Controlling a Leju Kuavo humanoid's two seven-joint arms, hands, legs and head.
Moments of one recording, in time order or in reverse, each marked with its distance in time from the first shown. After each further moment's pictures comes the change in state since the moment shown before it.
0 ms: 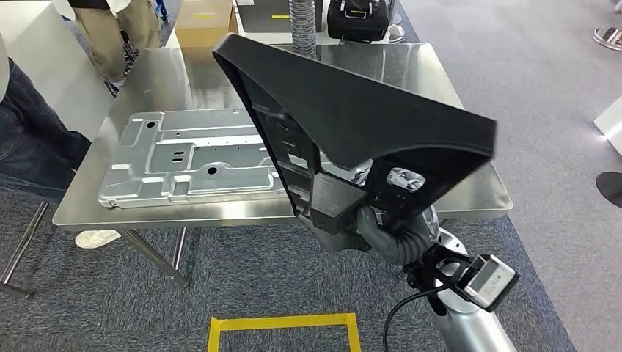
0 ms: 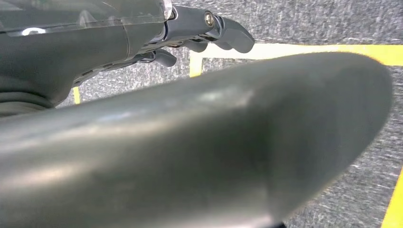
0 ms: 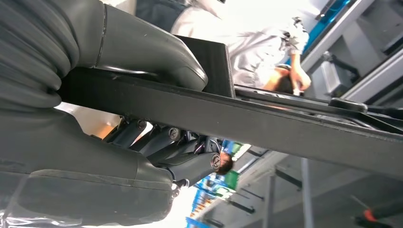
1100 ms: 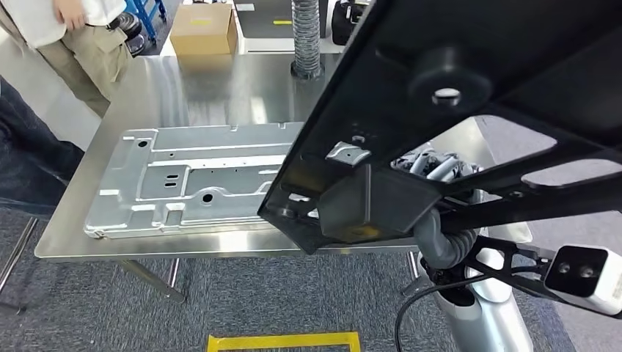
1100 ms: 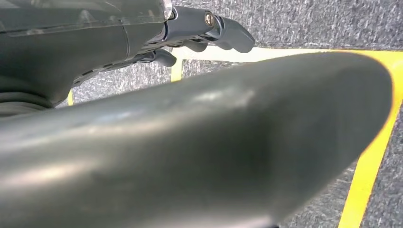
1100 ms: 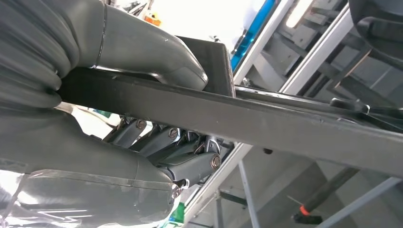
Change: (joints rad) left arm 0.005 0.000 0.006 0.000 0.000 0.006 -0.008; right arm -0.070 0.010 -0.026 -0.112 -0.314 0.169 0.023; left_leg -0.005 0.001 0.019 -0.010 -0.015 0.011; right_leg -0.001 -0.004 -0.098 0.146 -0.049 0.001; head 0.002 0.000
